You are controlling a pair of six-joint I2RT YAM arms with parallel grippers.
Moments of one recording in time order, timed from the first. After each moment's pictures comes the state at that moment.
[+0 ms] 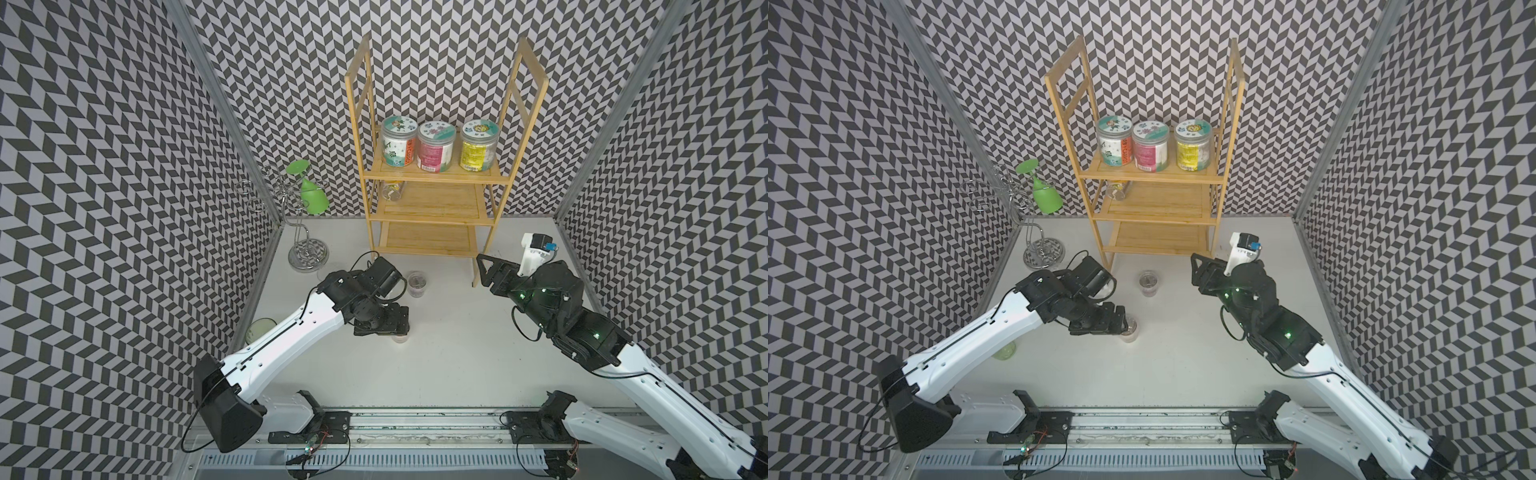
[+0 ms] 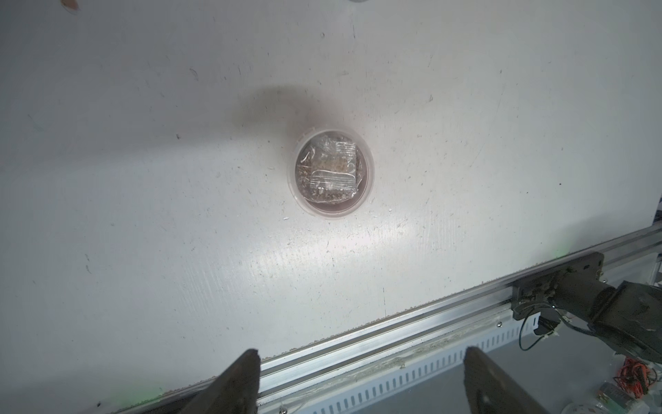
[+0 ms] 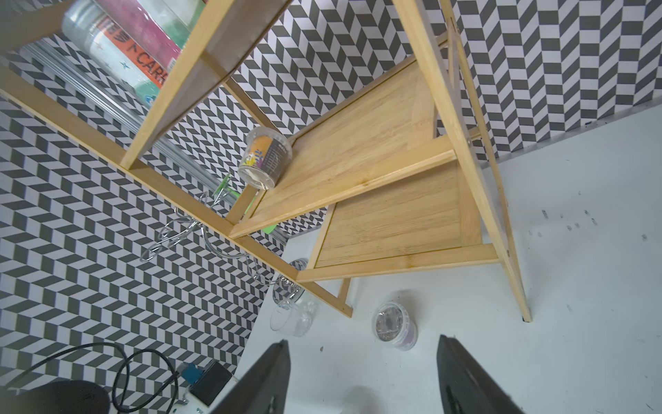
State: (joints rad) left arm -0.77 1.34 1.30 -1.21 0.14 -0.68; right arm 0.70 0.88 1.00 -0.38 0.30 0.69
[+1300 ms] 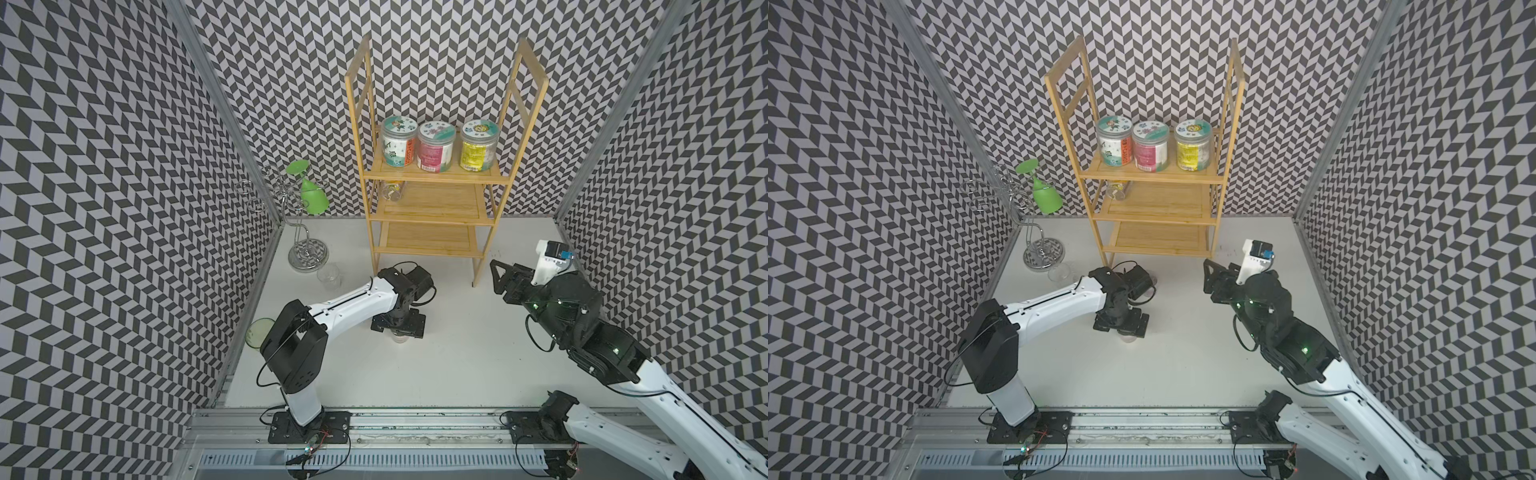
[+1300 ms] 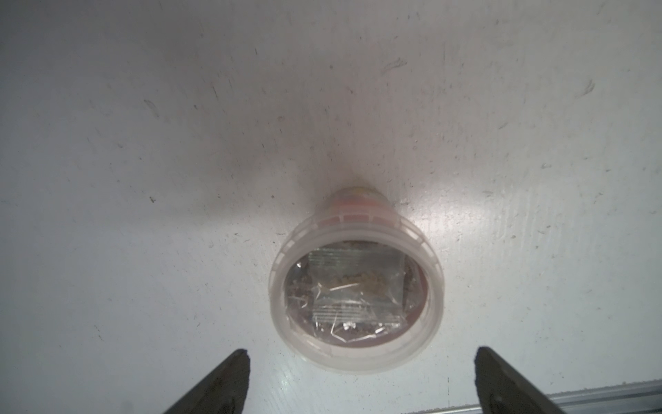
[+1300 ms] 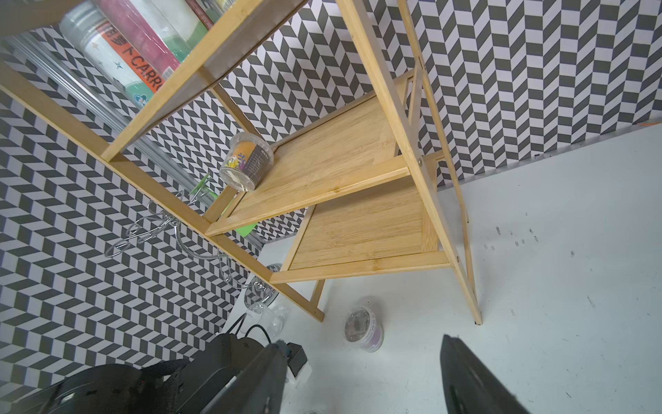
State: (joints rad) left arm -0.82 1.75 1.34 -1.11 -0.01 -0.62; right arm 0.70 0.78 0.98 -0.45 0.37 0.60
